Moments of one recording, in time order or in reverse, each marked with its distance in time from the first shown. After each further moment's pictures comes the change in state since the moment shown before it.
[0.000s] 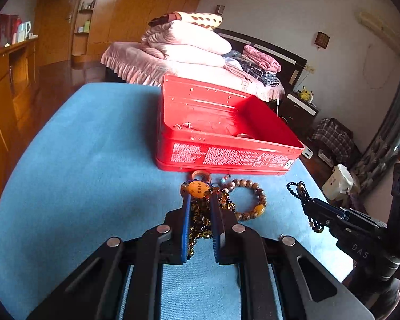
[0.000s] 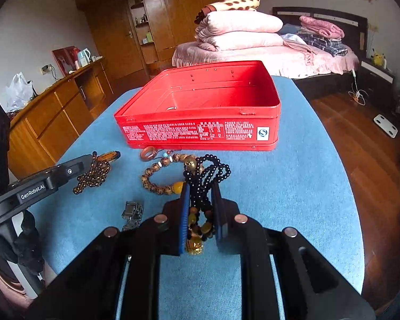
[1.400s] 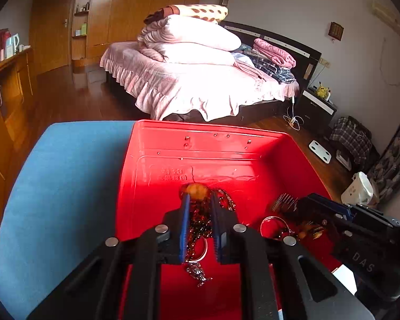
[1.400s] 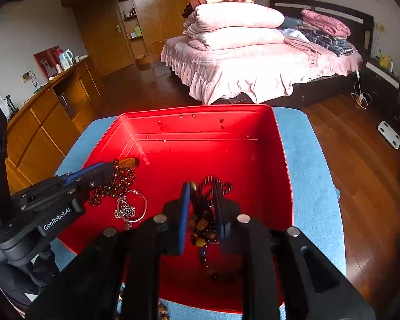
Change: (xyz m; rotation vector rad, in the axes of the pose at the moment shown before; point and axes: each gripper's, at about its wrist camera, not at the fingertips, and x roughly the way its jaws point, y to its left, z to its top) left arm 0.139 -0.012 0.131 0.027 0.041 0.085; right arm 0.120 -0.036 0.150 0.025 0.067 -0.041
